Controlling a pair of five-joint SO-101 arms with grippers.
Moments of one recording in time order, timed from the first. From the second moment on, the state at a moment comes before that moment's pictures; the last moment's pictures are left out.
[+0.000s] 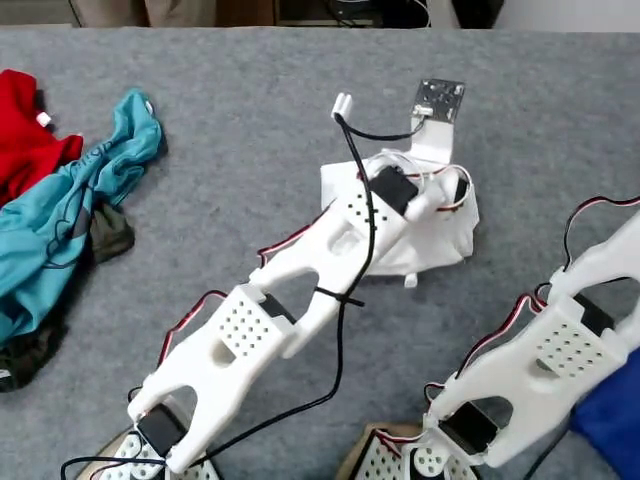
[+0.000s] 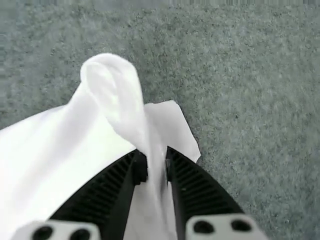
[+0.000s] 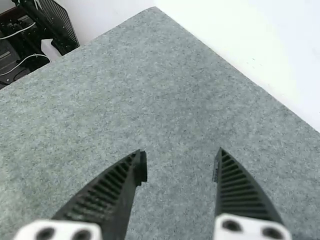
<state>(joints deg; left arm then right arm) 42.0 56.0 -64.7 60.3 17.4 40.7 34.1 -85.1 98.0 -6.5</state>
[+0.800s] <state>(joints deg) 24.4 56.2 -74.6 80.0 26.0 27.8 34.0 -83.6 101.5 -0.3</state>
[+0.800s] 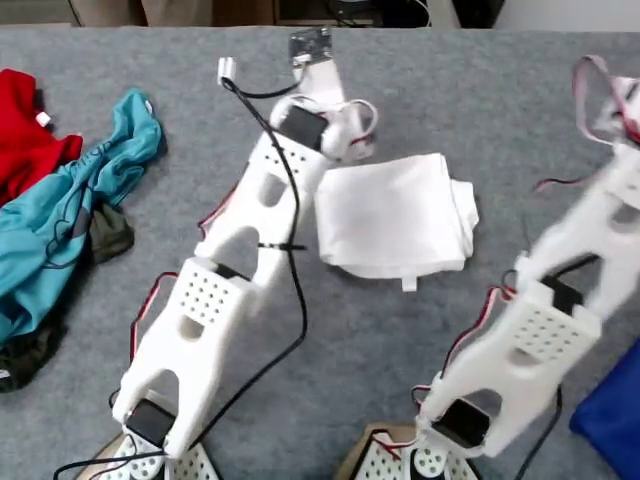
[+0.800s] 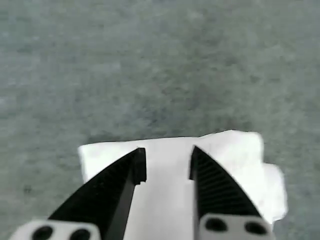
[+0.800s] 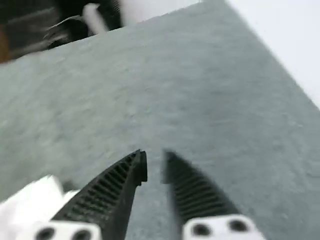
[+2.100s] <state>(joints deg) 23.1 61.5 -61.3 71.4 20.8 11.5 15.6 5.8 67.1 15.4</state>
